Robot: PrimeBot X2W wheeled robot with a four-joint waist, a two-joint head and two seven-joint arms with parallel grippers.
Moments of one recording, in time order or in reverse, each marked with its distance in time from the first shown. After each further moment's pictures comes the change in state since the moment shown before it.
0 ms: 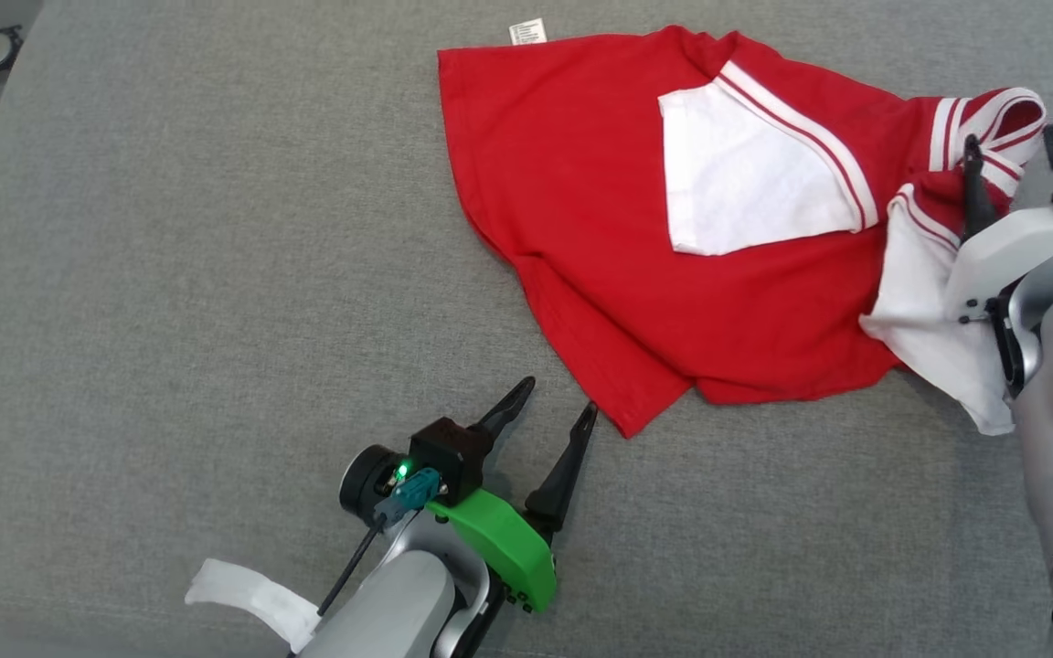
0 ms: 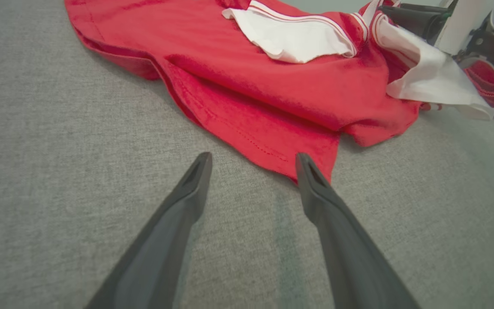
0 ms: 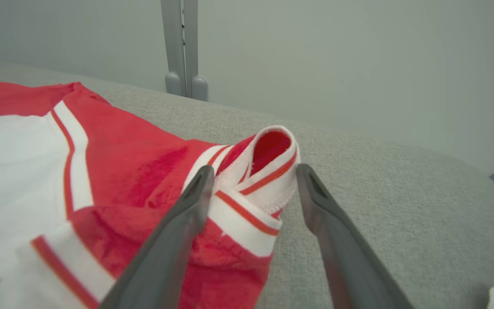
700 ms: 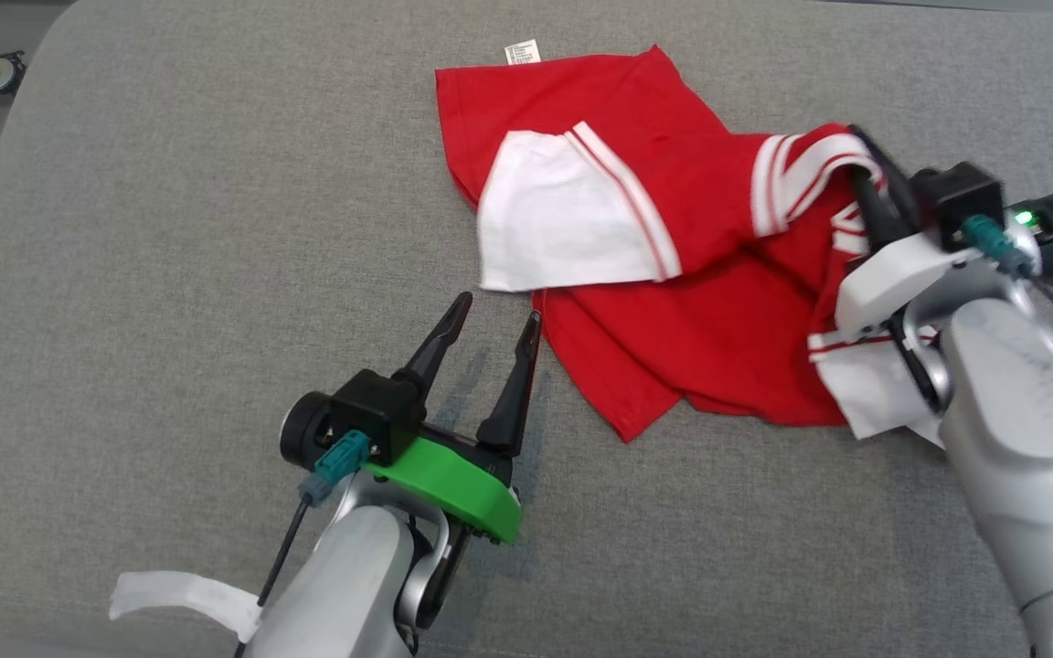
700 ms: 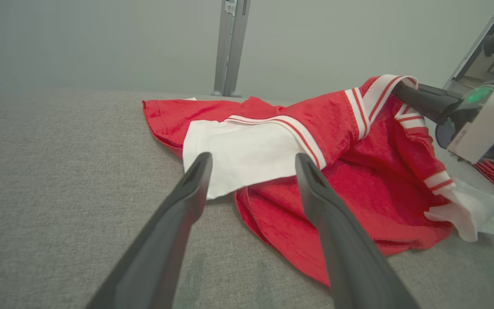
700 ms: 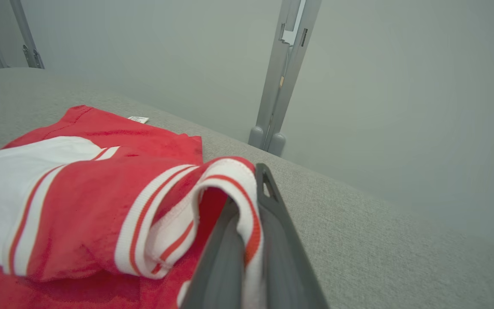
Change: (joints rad) left arm 0.026 0.001 0.214 -0.151 0.081 0.009 0.001; right arm 0.142 0.038 0.414 -0.287 0.190 0.000 -0.023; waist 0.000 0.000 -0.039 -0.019
